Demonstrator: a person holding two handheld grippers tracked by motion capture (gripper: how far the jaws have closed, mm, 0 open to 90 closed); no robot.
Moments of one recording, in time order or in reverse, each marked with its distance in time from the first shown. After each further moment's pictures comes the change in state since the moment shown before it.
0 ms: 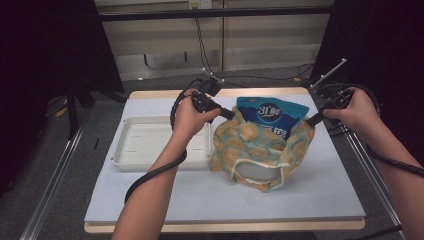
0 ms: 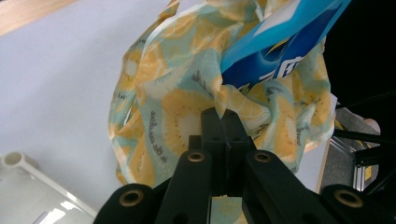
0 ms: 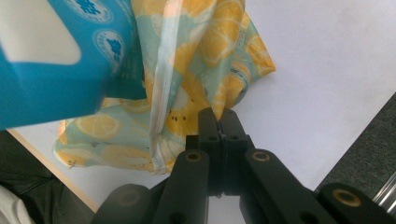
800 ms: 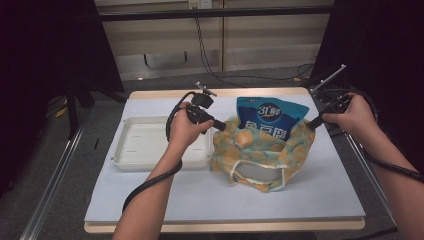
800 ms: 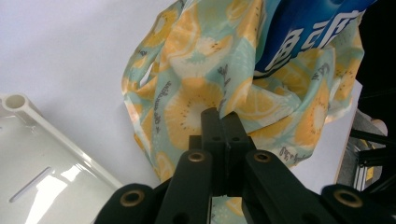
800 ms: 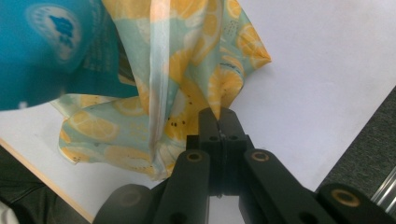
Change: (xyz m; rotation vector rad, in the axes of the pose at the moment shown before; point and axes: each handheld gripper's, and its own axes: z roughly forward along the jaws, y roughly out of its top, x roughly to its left) left arm 0.021 -0.034 0.011 0.066 0.022 -0.031; right arm -0.007 -0.008 0.014 0.009 -0.016 0.033
